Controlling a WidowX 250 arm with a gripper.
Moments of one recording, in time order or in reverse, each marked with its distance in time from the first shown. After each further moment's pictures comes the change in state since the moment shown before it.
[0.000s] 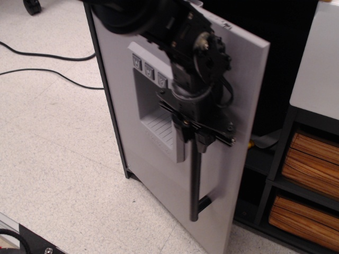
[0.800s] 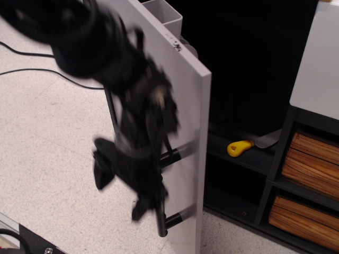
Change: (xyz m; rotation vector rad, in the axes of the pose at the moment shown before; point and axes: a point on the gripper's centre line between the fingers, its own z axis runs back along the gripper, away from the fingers) arm -0.107 0.014 -0.013 0.127 0.338 -0.091
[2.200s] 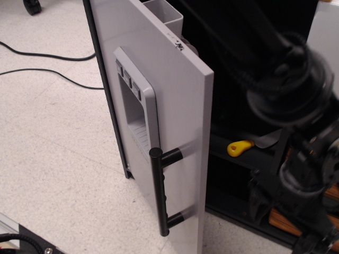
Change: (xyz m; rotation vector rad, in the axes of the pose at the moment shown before) arm 0.090 -0.147 0.028 -0.197 -0.175 -0.149
